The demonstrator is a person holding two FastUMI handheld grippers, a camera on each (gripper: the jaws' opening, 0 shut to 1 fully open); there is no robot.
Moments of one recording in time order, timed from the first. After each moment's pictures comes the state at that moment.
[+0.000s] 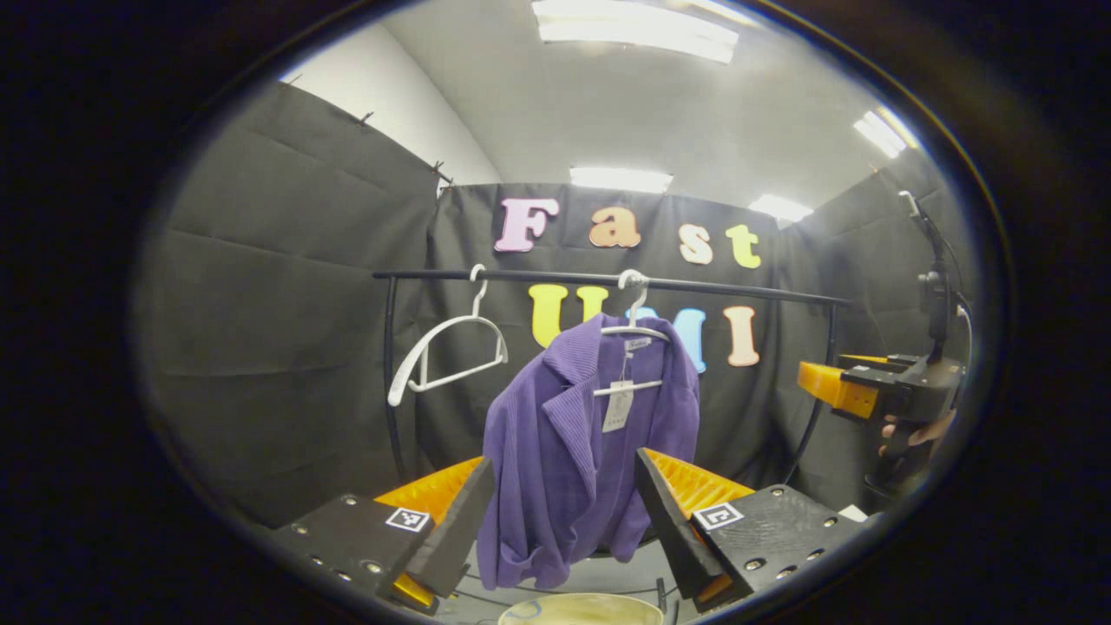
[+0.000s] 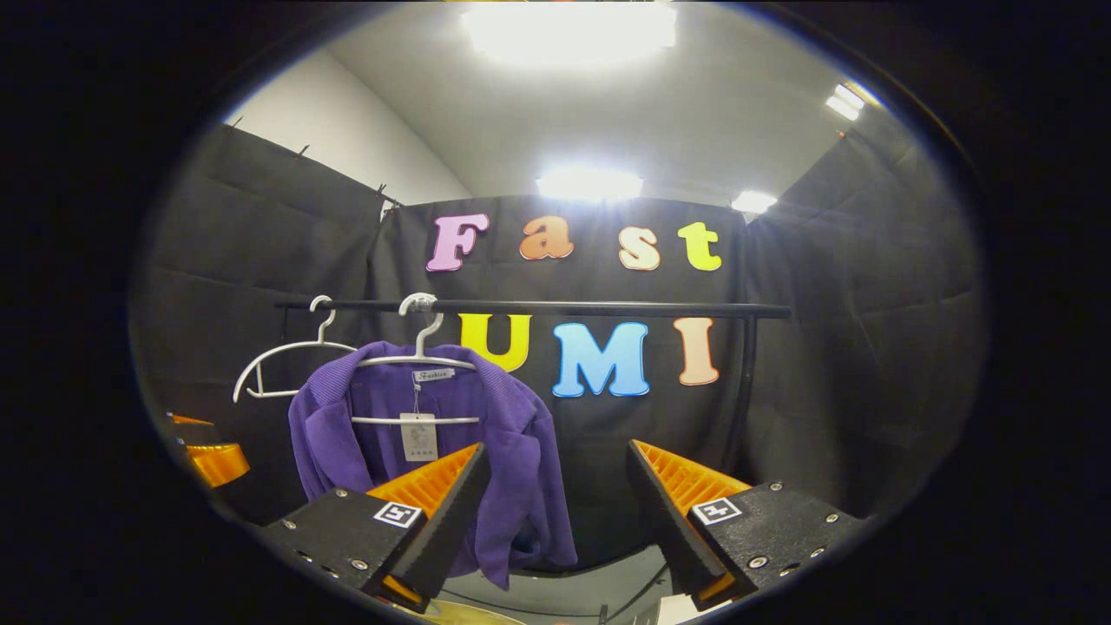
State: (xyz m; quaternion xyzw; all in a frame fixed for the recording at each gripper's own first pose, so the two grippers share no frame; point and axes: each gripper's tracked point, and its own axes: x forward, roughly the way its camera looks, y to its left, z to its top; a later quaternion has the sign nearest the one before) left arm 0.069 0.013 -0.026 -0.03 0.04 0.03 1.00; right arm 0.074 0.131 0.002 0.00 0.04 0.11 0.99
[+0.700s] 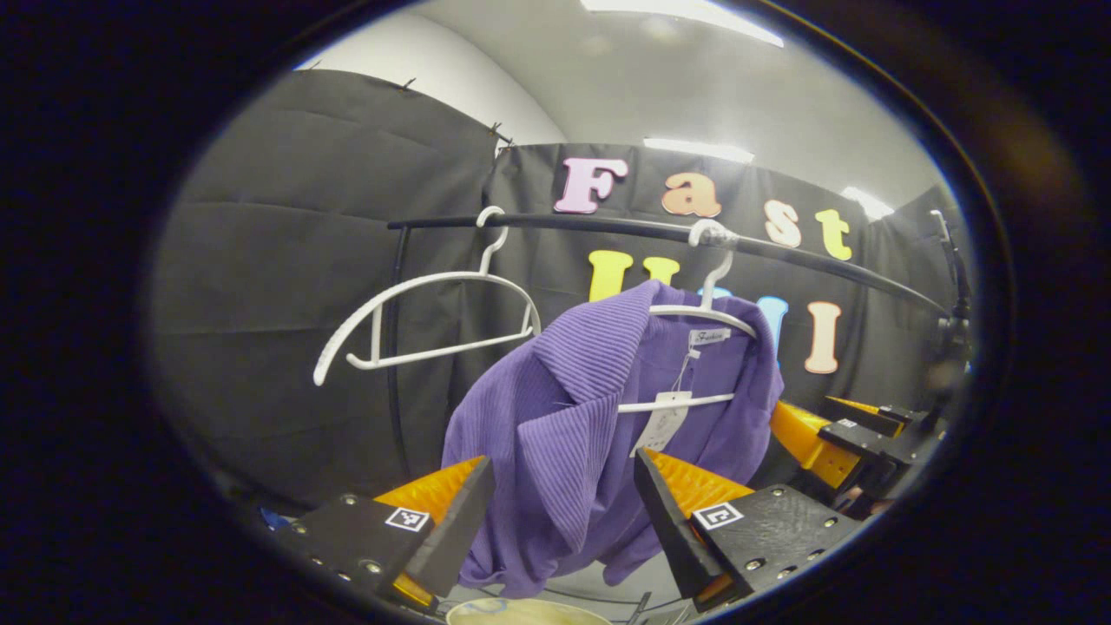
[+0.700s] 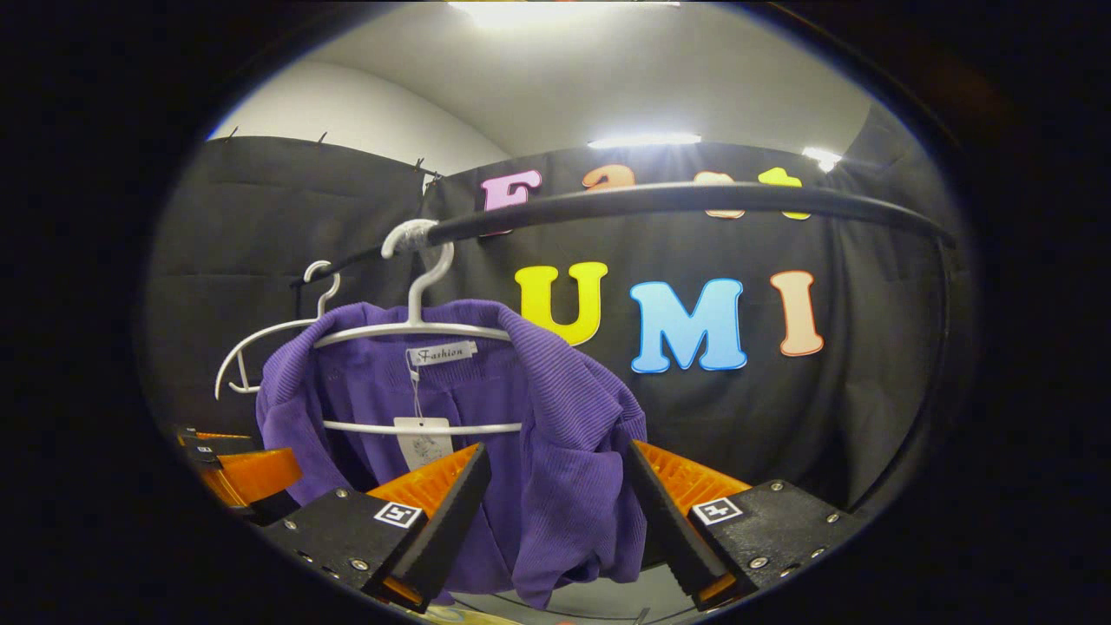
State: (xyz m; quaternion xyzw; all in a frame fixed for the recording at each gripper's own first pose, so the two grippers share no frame) left arm 0.208 0.004 -0.066 -0.07 0.09 0.16 0.98; right arm 0.218 0.213 -0.076 0.01 0.10 0.23 0.97
